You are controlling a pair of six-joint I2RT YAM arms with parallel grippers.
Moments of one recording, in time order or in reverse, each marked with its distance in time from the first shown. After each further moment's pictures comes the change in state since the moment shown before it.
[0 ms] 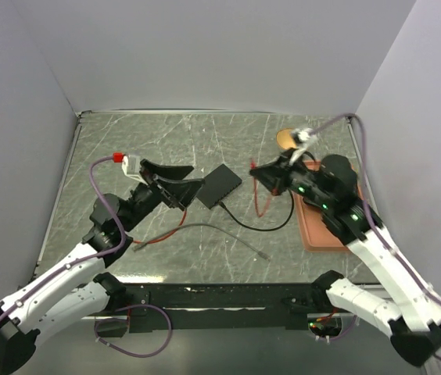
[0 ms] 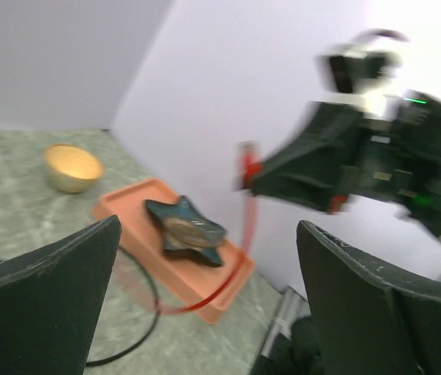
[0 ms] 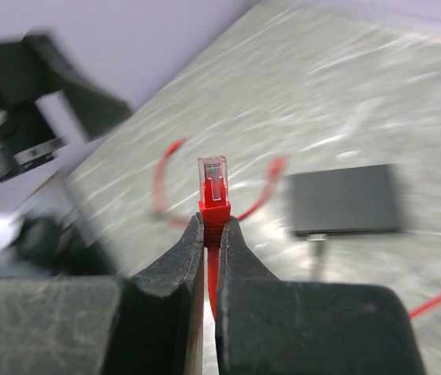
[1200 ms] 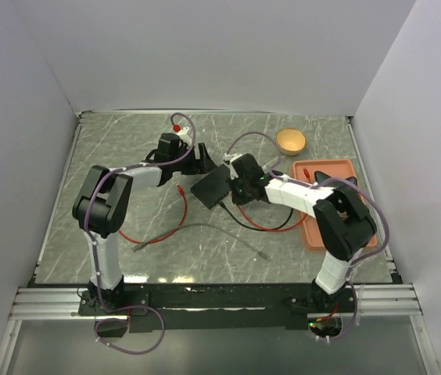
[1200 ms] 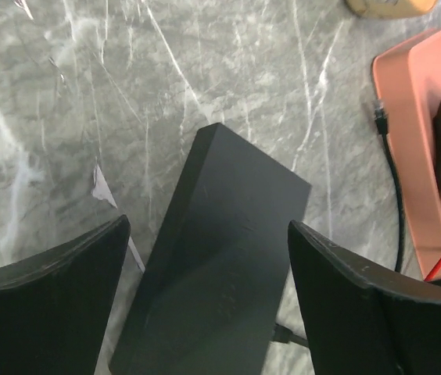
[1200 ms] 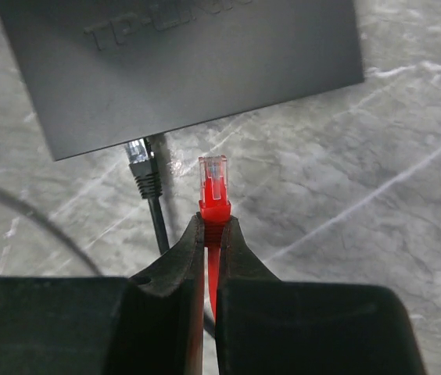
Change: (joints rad) left arm 0.288 1.142 0.610 -0.369 0.190 0.214; right arm 0.074 0.801 0.070 -0.069 0.352 -0.163
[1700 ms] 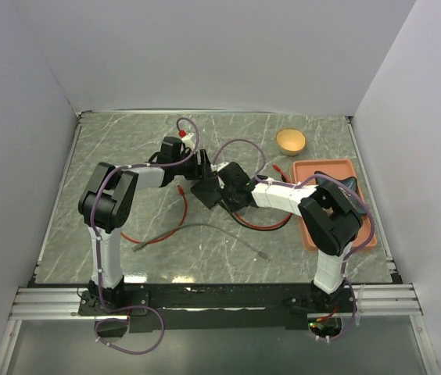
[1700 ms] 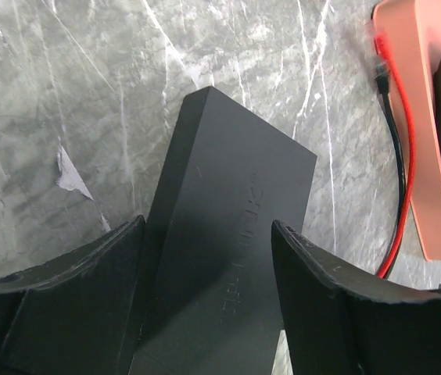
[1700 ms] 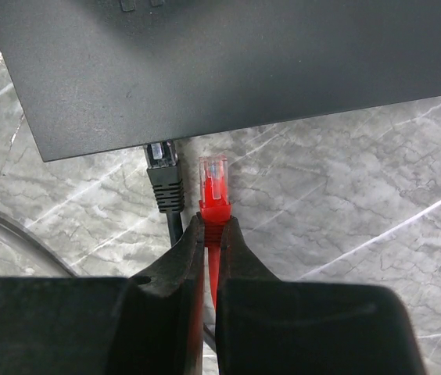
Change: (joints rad) left arm 0.000 0.085 0.021 0.000 0.117 0.026; right arm 0.101 0.109 0.045 -0.026 0.117 -0.054
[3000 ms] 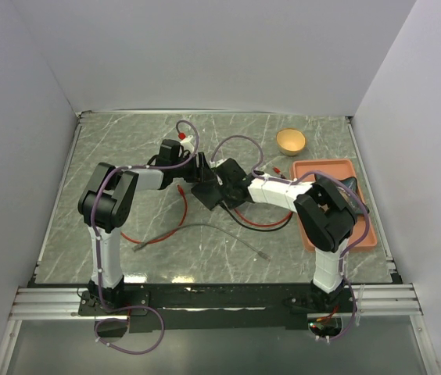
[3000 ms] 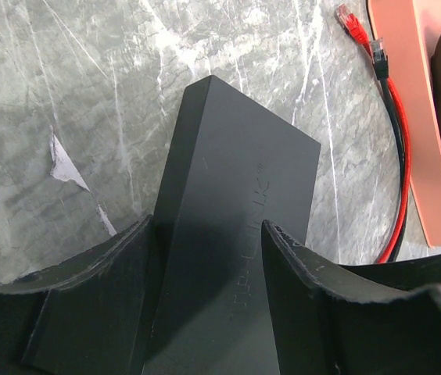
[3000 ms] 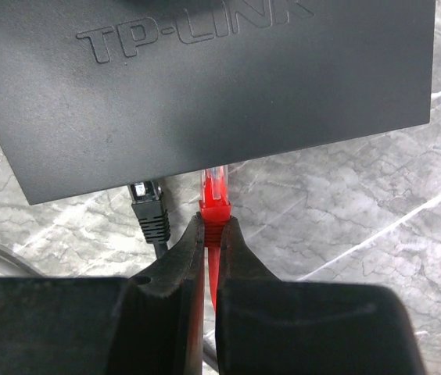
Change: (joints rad) left arm 0.006 0.002 -0.040 0.051 0.041 0.017; right arm -0.005 0.050 0.080 -0.059 0.042 0.006
